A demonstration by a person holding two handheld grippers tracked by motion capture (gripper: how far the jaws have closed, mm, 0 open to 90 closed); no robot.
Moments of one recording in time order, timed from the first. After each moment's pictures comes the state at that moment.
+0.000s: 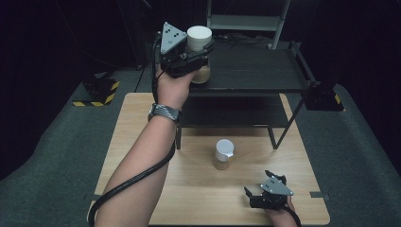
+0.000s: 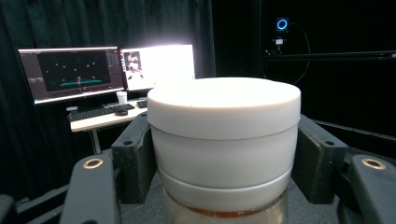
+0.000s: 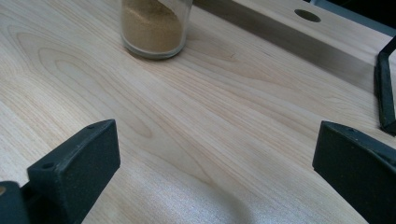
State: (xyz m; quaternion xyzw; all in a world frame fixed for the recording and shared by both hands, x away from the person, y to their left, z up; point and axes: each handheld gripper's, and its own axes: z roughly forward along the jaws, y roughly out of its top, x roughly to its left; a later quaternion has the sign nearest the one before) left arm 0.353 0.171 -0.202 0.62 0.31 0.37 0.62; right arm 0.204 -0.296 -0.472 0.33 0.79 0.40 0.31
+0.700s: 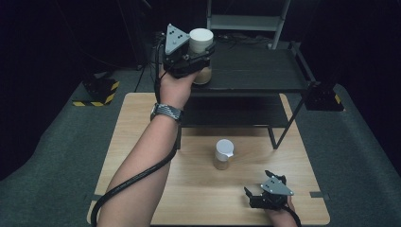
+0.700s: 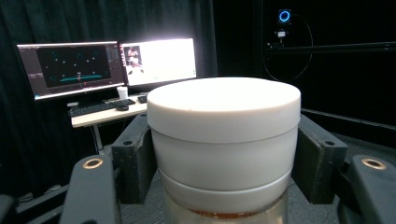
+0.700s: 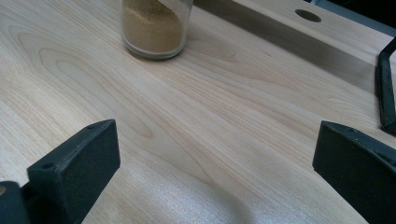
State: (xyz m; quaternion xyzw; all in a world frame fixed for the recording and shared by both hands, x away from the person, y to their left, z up) left arm 0.359 0.169 -0.205 0.62 0.32 0.37 0.62; right arm 0.205 -0.297 -0.472 0.33 0.79 0.41 0.31
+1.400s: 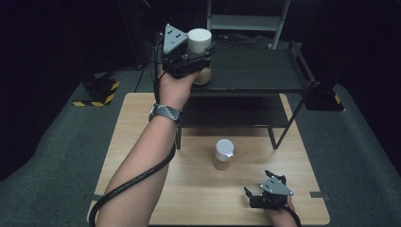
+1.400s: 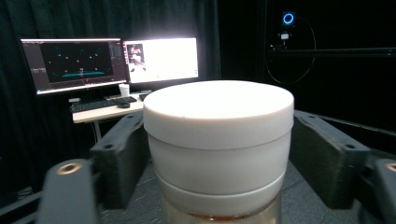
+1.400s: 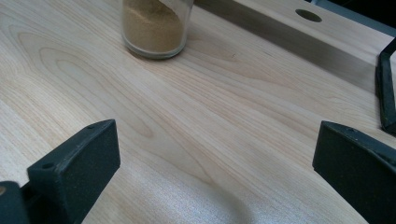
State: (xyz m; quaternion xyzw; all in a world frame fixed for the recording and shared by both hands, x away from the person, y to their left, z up) left arm 0.353 0.165 -0.203 0.62 0.33 0.37 0.62; right arm 0.205 -0.296 -0.472 0.33 0.79 0.40 0.31
